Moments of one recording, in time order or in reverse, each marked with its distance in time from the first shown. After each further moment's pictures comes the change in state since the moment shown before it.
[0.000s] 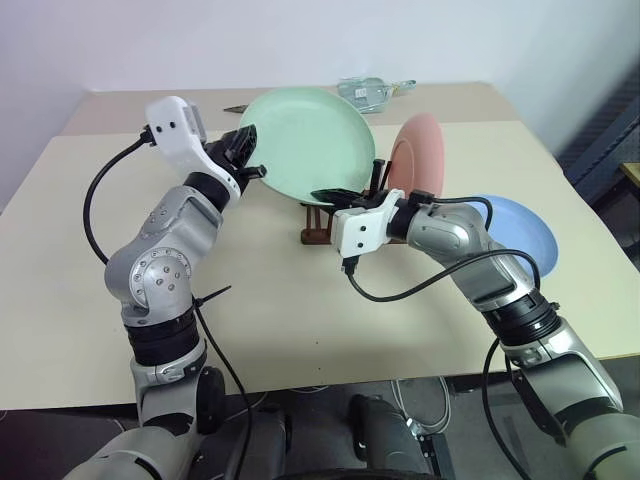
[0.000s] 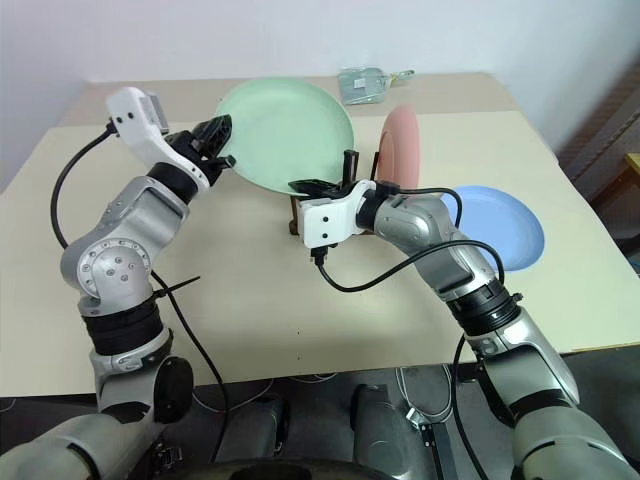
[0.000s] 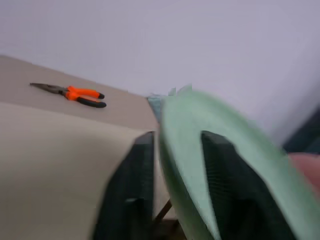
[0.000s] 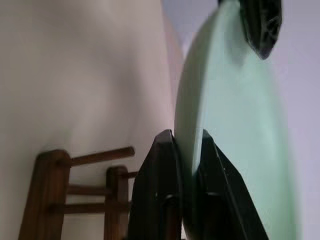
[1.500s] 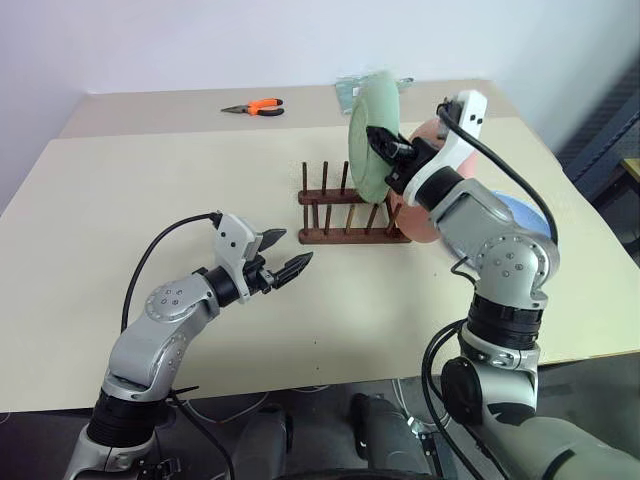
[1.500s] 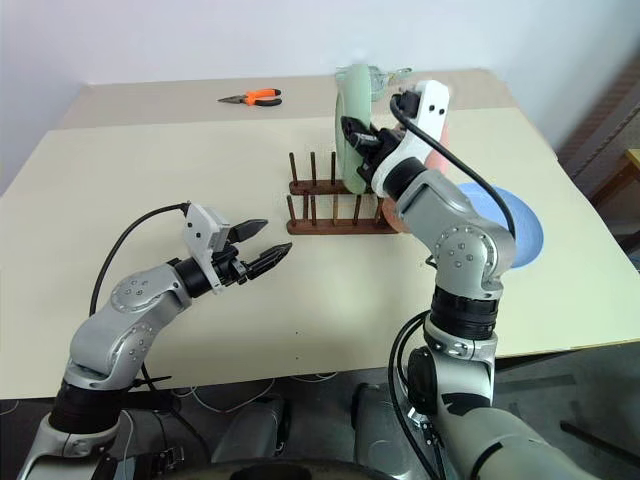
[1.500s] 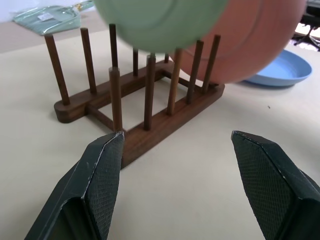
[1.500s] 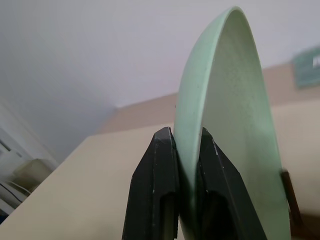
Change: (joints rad) left arm 0.516 0.365 -0.466 -0.079 0.275 -0.286 -0.699; right arm -0.045 0.398 -0.644 -0.255 1.127 1.110 -0.551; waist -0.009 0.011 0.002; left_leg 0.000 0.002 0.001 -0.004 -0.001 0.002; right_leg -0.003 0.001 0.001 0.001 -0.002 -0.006
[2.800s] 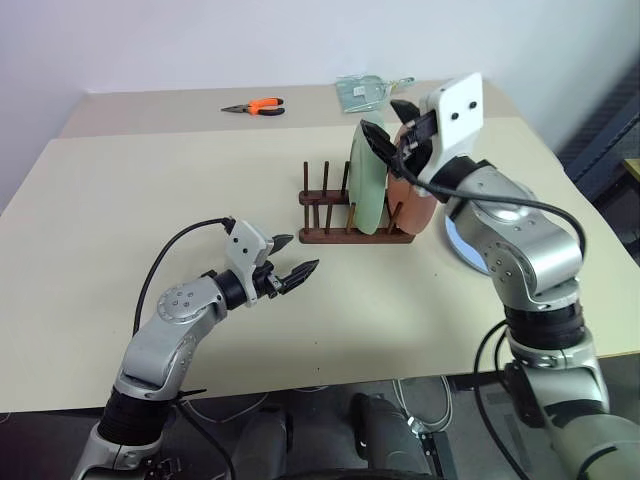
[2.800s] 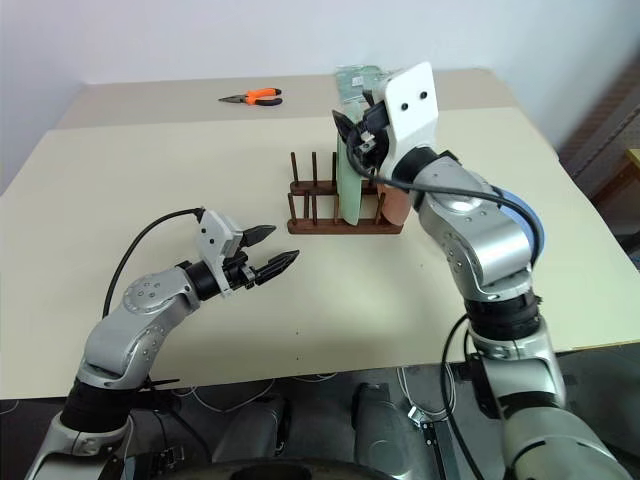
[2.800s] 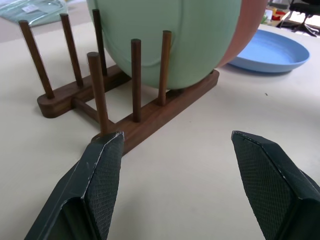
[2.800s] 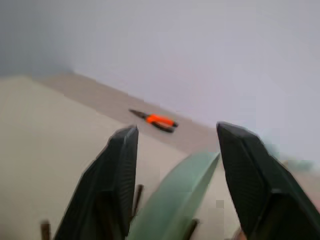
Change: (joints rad) left arm -0.012 -0.029 -0.042 0.044 0.072 -0.034 -0.037; right arm 0.078 -0.392 0.348 -0.080 -0.385 -0.440 0.229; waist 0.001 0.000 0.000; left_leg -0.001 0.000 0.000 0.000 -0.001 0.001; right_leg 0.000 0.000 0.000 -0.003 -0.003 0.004
